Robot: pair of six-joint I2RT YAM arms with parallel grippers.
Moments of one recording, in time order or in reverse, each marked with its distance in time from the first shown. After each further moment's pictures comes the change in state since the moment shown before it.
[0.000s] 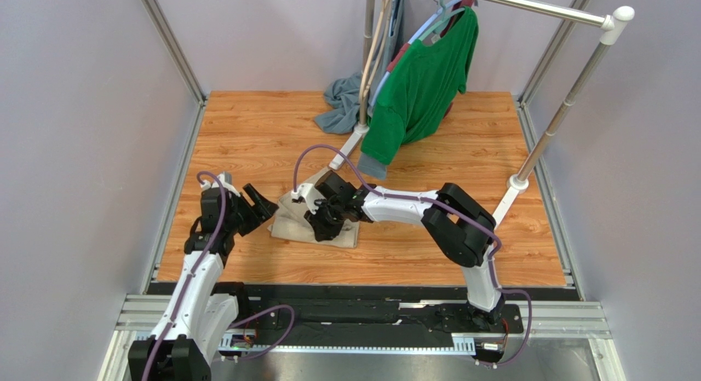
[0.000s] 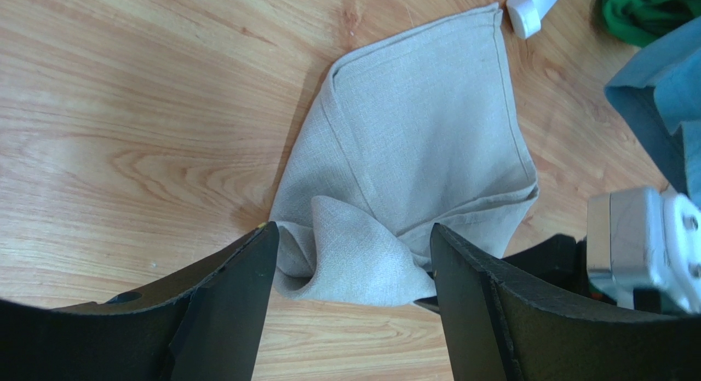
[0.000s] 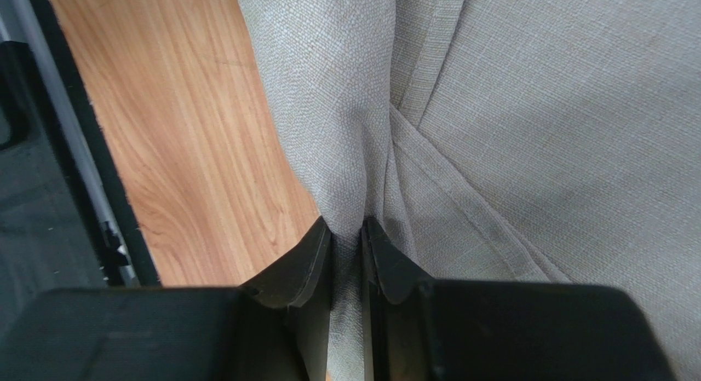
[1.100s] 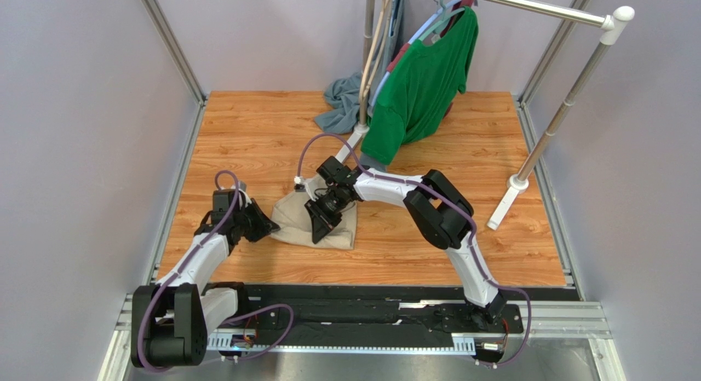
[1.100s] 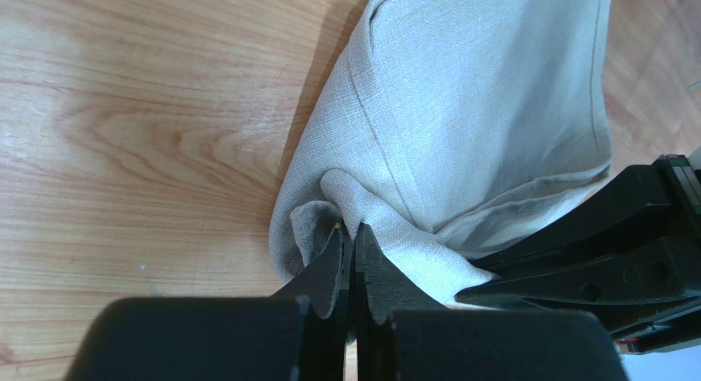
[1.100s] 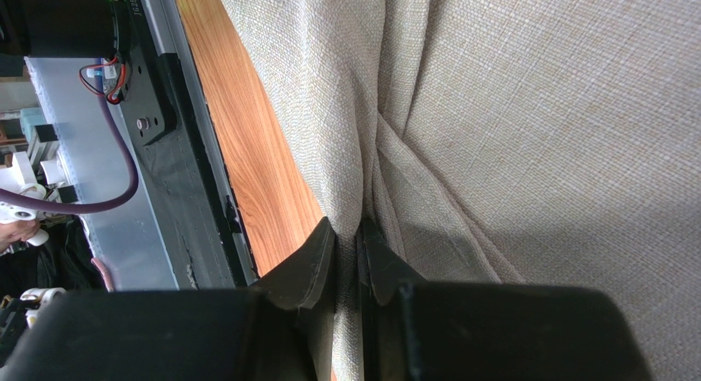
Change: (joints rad) left arm -0.001 0.270 -0.051 0.087 0.098 0.041; right arm -0.115 0.219 0.265 -0.249 -0.412 0.100
